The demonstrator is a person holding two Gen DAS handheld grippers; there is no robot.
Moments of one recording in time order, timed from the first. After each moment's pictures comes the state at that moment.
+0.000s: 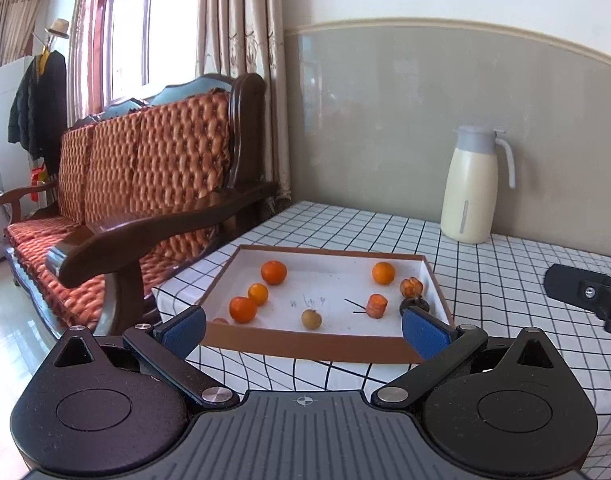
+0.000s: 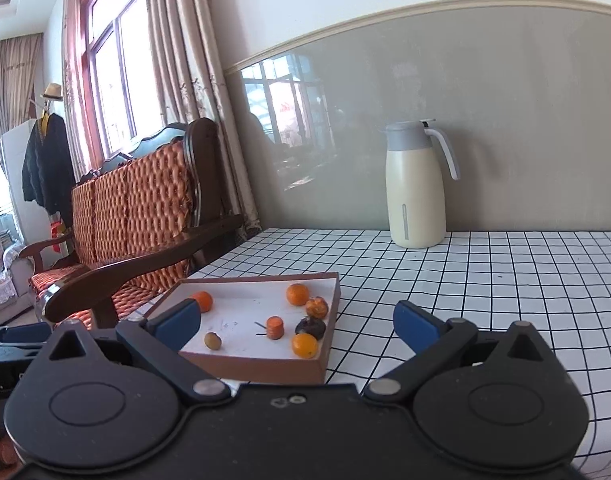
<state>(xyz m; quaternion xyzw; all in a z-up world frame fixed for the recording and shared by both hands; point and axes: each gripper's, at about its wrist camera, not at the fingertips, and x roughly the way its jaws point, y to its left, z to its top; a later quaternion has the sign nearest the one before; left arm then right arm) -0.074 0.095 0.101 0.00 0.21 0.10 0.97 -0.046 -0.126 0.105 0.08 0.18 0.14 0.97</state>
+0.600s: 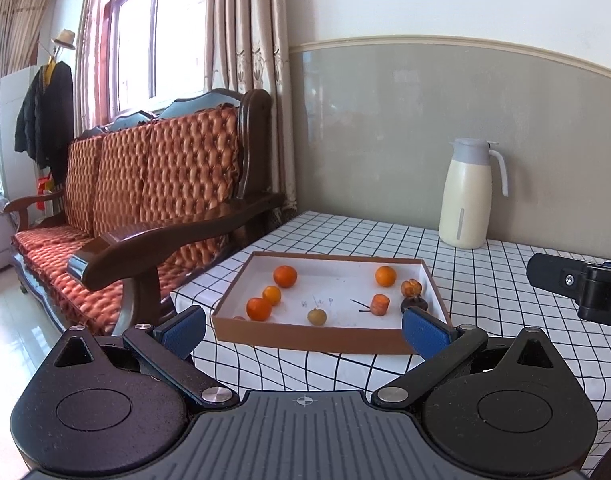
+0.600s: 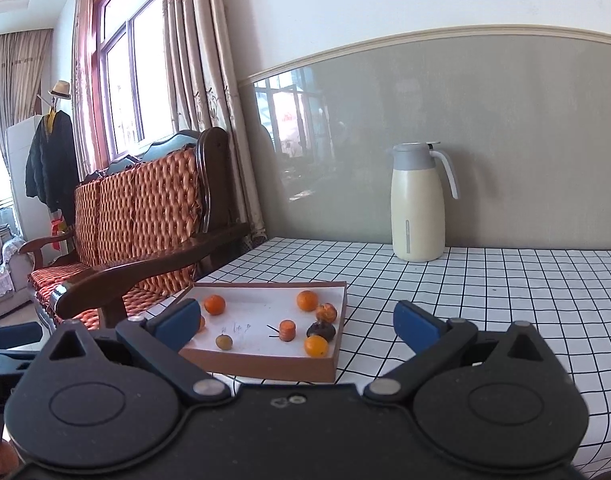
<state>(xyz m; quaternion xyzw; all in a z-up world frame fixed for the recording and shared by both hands) -0.115 0.102 0.110 0.01 0.20 0.11 0.97 -0.068 -0.111 0.114 0.06 0.17 0.14 0.97</state>
